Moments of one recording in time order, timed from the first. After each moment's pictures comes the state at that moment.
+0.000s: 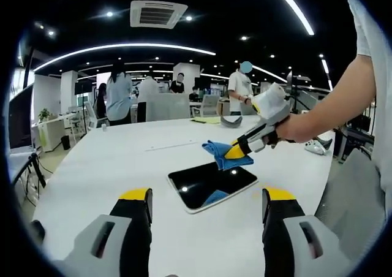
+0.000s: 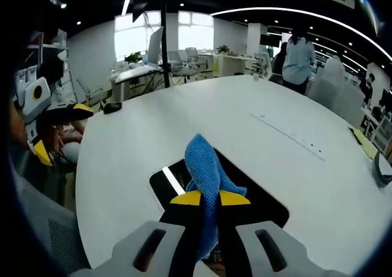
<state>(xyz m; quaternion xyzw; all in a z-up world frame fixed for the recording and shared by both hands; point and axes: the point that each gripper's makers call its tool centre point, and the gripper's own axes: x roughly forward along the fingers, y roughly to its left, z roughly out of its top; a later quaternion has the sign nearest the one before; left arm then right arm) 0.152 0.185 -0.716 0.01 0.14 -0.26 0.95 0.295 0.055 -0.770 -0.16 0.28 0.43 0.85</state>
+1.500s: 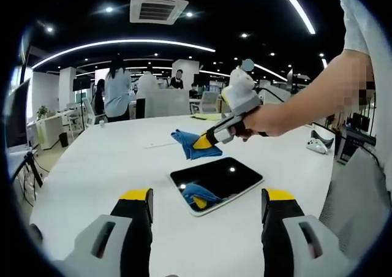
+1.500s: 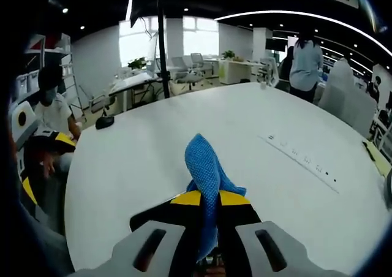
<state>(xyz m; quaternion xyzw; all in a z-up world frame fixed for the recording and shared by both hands) 0.173 0.191 -0.725 0.01 0.15 -0.27 0.95 0.361 0.118 -0.766 -0.15 0.26 0.45 0.84</state>
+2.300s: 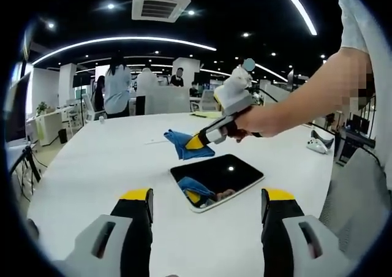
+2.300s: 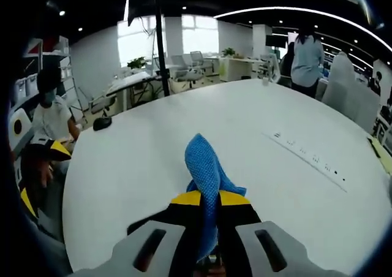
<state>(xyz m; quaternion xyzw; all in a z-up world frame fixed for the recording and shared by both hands) 0.176 0.193 -0.735 0.00 0.16 -0.27 0.95 0.371 0.135 -0.780 -0.14 0.28 0.46 0.84</state>
